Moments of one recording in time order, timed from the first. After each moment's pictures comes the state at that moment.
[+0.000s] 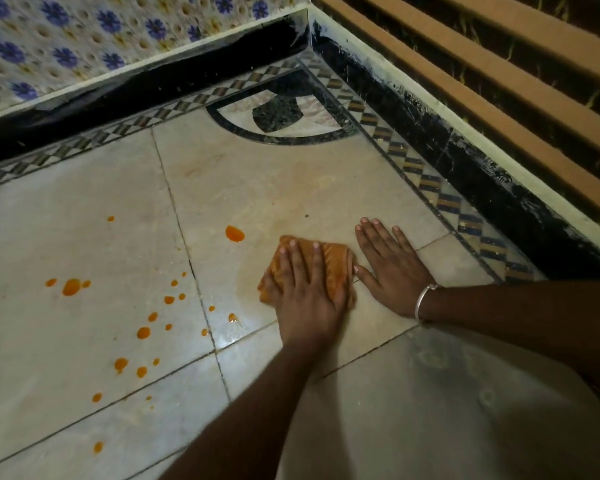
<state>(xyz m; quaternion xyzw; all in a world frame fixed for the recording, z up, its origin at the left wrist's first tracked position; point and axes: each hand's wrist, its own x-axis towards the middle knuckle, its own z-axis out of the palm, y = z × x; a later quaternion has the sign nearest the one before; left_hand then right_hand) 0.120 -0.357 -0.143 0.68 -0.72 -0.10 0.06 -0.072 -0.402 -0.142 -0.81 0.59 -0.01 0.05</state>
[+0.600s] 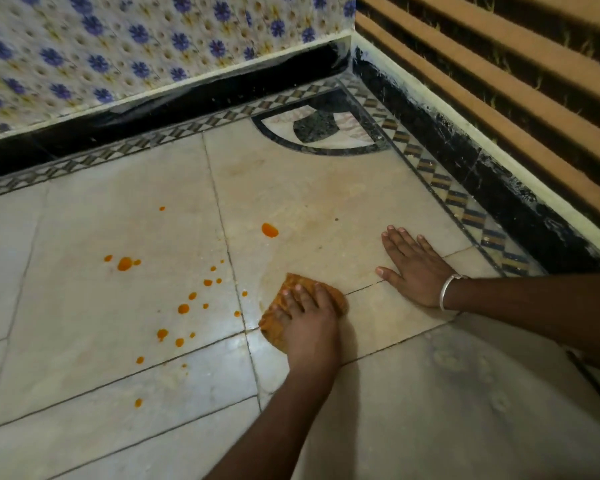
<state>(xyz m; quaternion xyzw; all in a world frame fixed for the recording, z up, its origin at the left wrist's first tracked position) 0.134 -0.302 -0.085 0.72 -0.66 -0.17 -0.11 -0.080 -0.412 -0.126 -0.81 0.57 0.08 0.13</state>
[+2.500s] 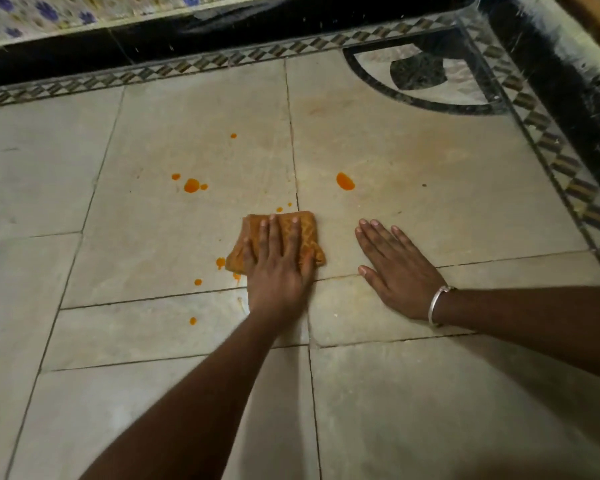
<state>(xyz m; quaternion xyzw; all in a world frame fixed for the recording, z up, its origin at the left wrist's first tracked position) 0.297 -0.294 -0.147 0.79 -0.61 -0.05 0.05 0.063 -0.375 -0.150 -0.92 0.39 0.00 0.05</state>
